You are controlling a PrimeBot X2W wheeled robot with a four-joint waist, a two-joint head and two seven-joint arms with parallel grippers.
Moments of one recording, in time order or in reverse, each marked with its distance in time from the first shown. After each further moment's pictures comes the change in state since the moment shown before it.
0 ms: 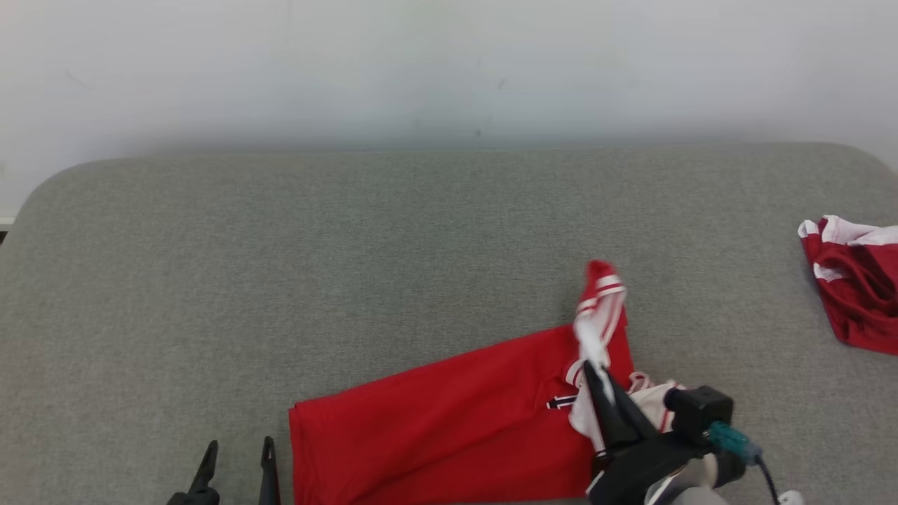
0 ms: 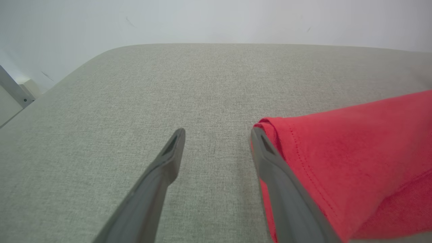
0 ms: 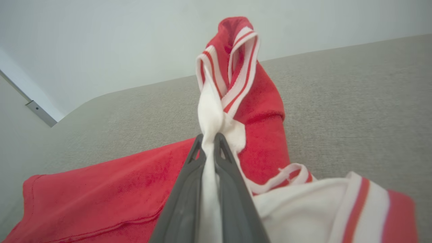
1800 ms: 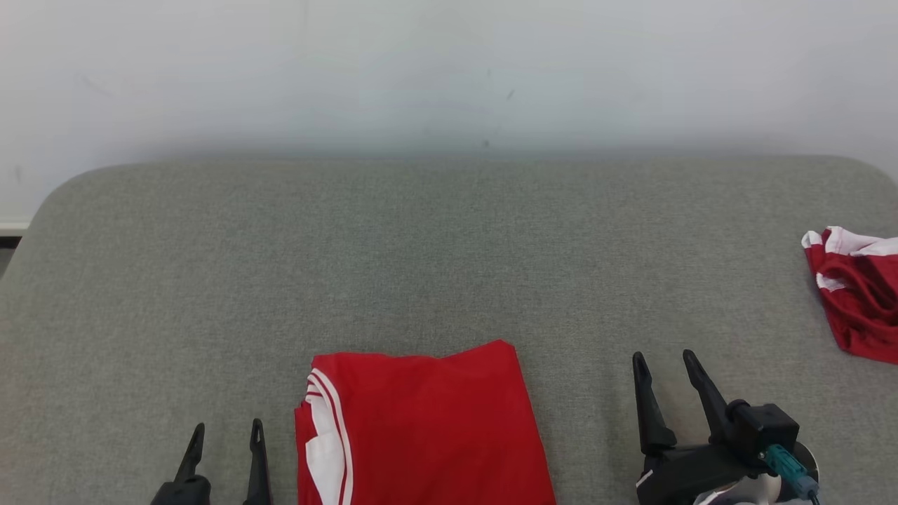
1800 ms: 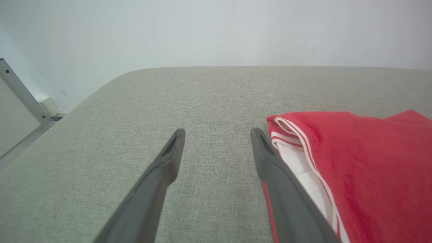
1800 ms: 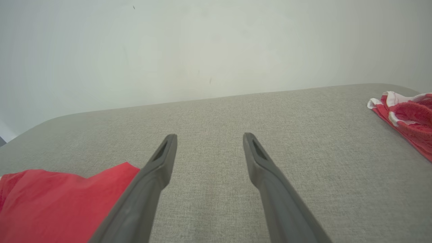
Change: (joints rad) left arm -0.014 0.000 0.001 -0.047 0.022 0.024 0.000; right arm 0.115 0.092 -0.267 -0.170 -0.276 0.000 -0.007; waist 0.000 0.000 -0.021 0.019
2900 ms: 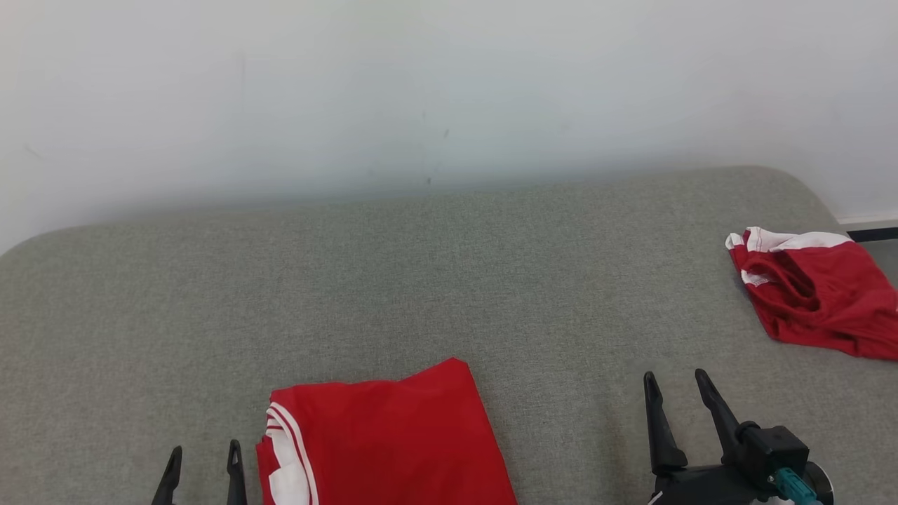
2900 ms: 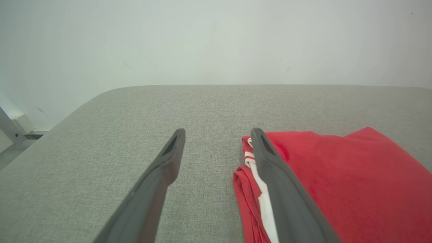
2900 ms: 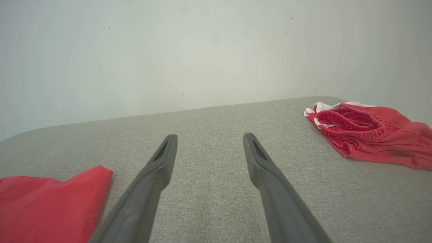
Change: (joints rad) left arm 0.079 0.000 0.061 -0.071 -0.021 -0.050 0.000; right arm 0.072 0.001 -0.026 -0.051 -0.038 0.000 0.000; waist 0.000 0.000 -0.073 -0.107
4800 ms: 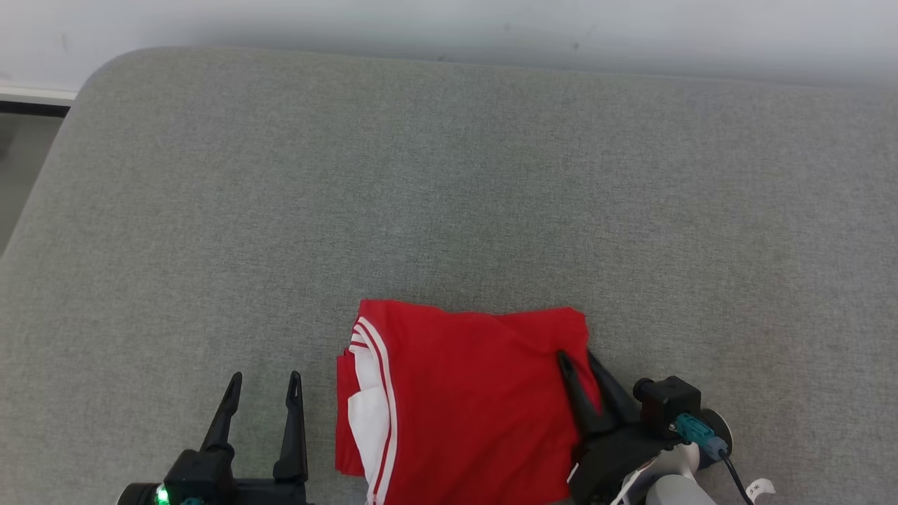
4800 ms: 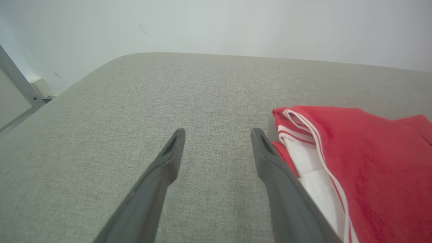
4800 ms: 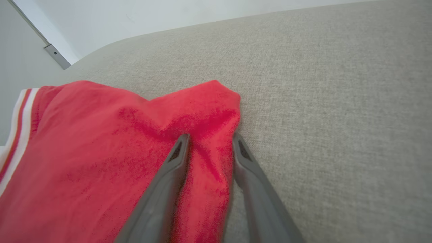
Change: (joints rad) left arm -0.112 0.000 -0.158 -0.053 -0.051 0.023 0.000; right arm -0.213 -0.011 0.274 0.272 0.120 0.000 -0.007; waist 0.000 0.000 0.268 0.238
